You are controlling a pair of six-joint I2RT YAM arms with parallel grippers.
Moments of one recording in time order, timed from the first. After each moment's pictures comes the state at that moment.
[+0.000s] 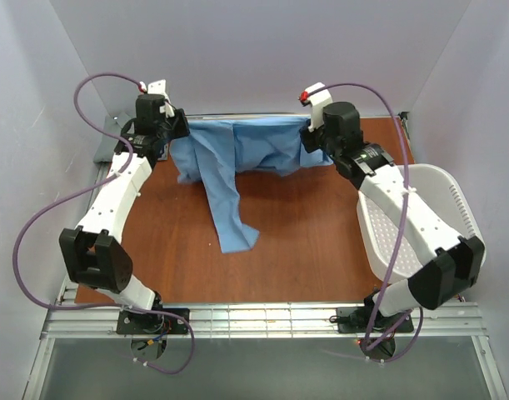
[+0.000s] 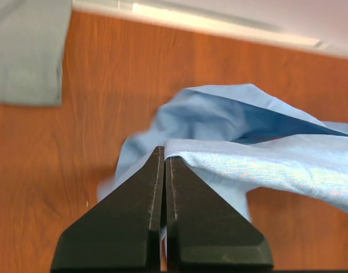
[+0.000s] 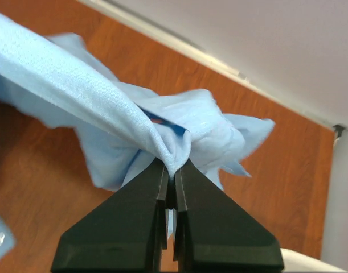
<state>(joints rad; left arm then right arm) -0.18 1.57 1.48 -0.48 -0.05 -0.31 0.52 1.47 1.44 -0.40 0.19 -0.17</state>
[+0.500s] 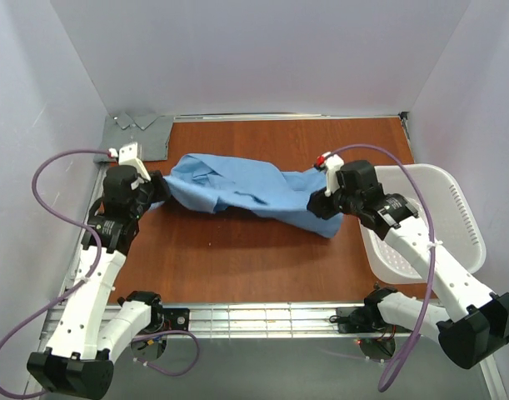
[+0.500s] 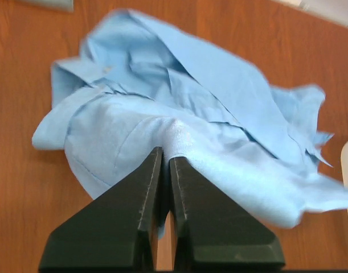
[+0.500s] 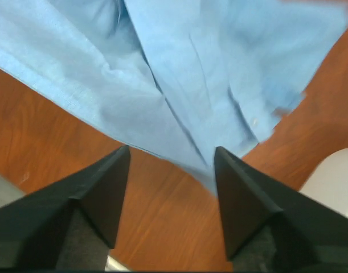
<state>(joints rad) -0.17 0.90 1.02 -0.54 -0.01 -0.35 0.52 1.06 1.02 -0.62 -0.11 -0.05</state>
